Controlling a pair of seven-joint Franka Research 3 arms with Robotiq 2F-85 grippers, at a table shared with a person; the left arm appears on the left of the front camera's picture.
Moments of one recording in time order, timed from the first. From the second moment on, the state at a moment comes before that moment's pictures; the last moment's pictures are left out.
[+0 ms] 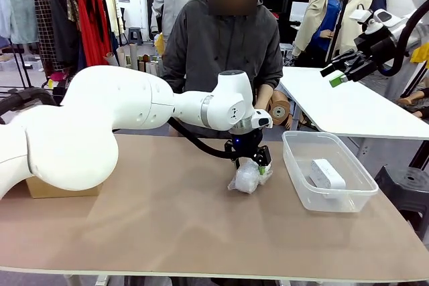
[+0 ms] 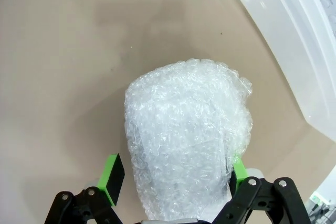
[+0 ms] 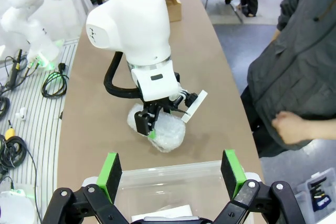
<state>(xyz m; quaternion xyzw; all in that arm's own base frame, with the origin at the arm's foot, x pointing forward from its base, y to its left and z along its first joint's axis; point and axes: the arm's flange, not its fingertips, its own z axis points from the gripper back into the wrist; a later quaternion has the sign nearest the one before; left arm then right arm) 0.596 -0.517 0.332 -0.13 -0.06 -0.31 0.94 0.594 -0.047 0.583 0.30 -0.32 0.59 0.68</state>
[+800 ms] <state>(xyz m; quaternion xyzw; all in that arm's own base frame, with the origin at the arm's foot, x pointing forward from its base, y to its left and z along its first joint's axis) 0.601 -0.507 0.345 -0.11 -0.07 -0.29 0.95 0.594 -0.047 0.583 0.30 -0.32 0.59 0.68</state>
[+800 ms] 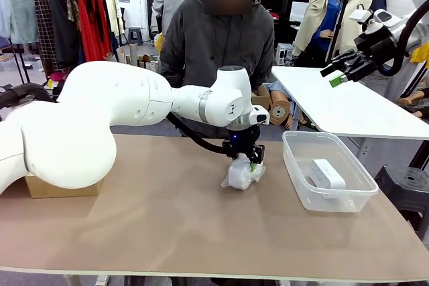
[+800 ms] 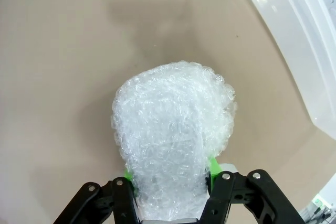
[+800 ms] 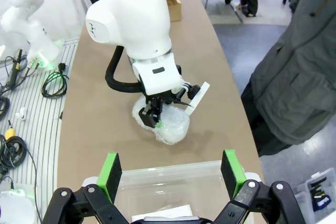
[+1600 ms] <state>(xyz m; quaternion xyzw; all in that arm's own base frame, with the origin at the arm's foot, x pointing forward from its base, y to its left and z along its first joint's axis) 0.551 -0.507 0.441 -0.08 -0.09 -0.30 0.95 0.594 -0.047 0.583 0.30 -0.32 0.59 0.68</state>
